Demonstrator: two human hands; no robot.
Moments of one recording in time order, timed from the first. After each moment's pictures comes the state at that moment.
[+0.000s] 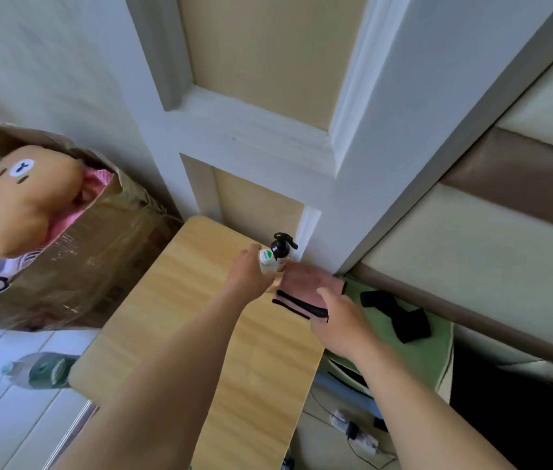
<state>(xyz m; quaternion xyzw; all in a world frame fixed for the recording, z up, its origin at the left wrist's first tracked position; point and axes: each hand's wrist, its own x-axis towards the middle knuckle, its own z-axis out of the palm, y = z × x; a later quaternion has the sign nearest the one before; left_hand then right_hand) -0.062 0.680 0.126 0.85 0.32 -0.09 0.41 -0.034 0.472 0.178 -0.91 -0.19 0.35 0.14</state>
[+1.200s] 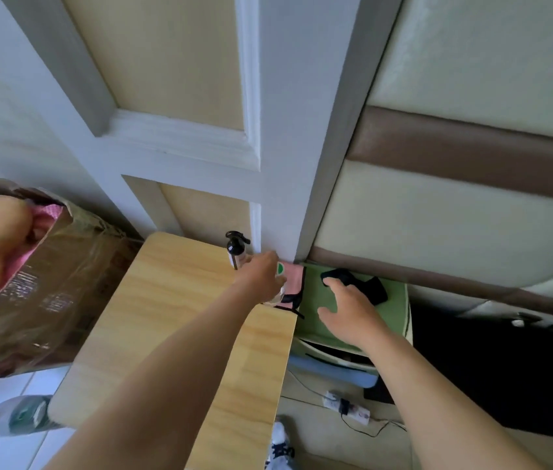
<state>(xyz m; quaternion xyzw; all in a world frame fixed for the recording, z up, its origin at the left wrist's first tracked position) -0.042 0.564 0.175 0.94 0.14 -0.17 0.27 -0.045 0.356 0.211 -0.93 -0.11 0.30 0.19</state>
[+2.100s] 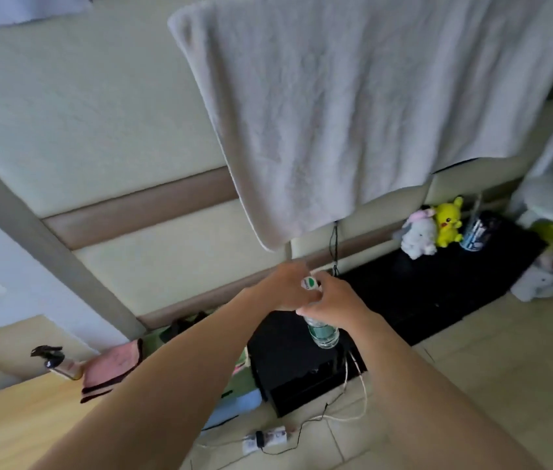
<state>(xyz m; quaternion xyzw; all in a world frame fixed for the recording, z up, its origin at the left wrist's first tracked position) -0.126 -0.048 0.355 0.93 -0.24 -0.20 0.19 -0.189 -0.177 0.324 -0.89 0.09 0.12 0.42</state>
